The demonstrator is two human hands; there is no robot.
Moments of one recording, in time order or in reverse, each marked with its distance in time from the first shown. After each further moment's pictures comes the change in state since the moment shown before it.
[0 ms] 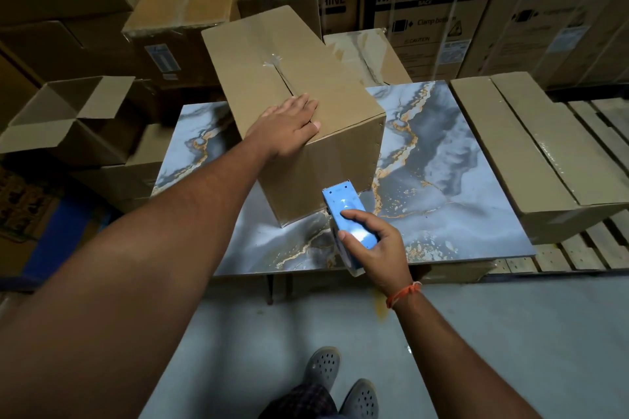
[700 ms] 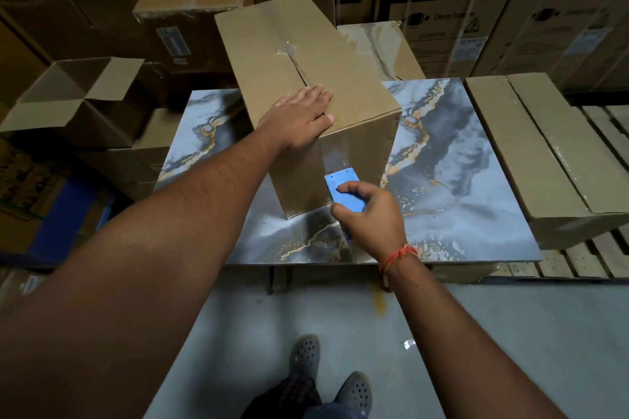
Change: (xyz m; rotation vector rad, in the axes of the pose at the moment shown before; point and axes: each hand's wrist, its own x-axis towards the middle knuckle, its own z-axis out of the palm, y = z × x) left_hand 0.004 -0.005 0.005 0.013 0.021 0.005; right_hand 0.040 -0.043 0.027 -0.308 -0.004 0.214
